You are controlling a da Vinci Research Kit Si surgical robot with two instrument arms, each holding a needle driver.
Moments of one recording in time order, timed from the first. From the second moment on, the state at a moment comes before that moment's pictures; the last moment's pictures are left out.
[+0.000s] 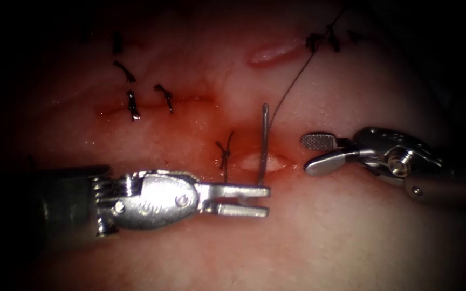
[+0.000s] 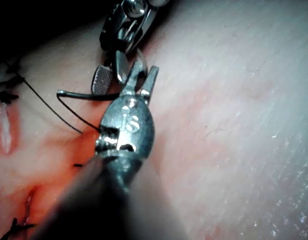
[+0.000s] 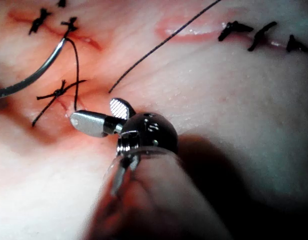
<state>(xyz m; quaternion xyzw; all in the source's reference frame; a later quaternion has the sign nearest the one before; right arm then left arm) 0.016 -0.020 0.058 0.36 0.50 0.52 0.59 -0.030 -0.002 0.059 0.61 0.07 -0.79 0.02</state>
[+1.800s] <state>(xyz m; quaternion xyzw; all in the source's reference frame) 0.023 -0.018 0.055 0.42 0.42 0.62 0.50 -0.034 -0.005 0.065 0.49 -0.17 -0.84 0.16</state>
